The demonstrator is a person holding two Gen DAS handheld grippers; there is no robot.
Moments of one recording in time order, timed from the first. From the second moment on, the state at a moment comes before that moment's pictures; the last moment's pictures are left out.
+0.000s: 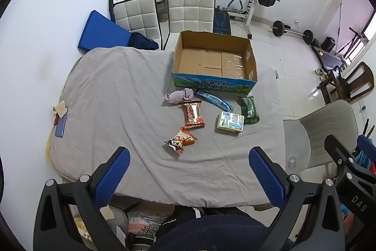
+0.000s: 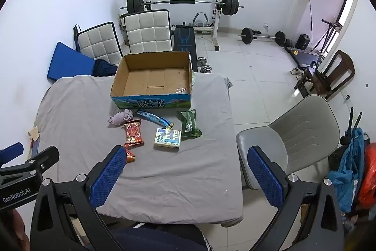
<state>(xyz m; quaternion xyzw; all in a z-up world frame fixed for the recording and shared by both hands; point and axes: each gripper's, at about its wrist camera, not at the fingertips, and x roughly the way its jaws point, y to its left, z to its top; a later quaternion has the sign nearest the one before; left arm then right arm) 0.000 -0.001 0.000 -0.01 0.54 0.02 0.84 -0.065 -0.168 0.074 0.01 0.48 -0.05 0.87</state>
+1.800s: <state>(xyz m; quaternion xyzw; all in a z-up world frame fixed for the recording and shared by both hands) 0.010 0.005 -0.023 -0.02 0.57 0.02 0.82 -0.051 -0.174 0.051 0.01 0.50 -0.06 0.86</state>
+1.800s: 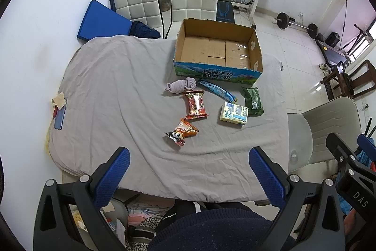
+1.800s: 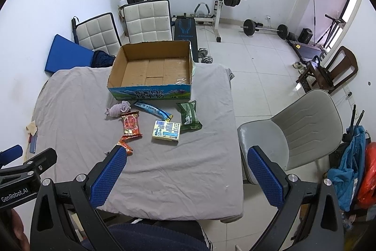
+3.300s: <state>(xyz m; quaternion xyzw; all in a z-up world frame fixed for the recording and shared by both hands) 0.007 0.013 -0.018 -0.03 0.56 0.03 0.83 -0.047 -0.167 0.061 0.01 0.49 -0.05 0.87</state>
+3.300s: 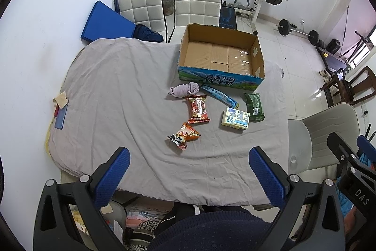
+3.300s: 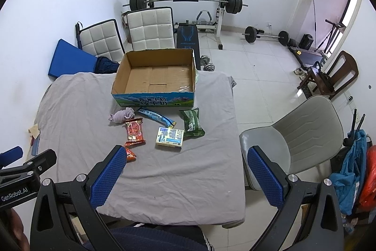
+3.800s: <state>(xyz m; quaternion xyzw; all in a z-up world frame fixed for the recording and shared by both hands) 0.113 0.030 -0.173 -0.03 0.63 0.06 0.77 0.100 -0.166 -0.128 -0.09 0.61 0.06 0.79</state>
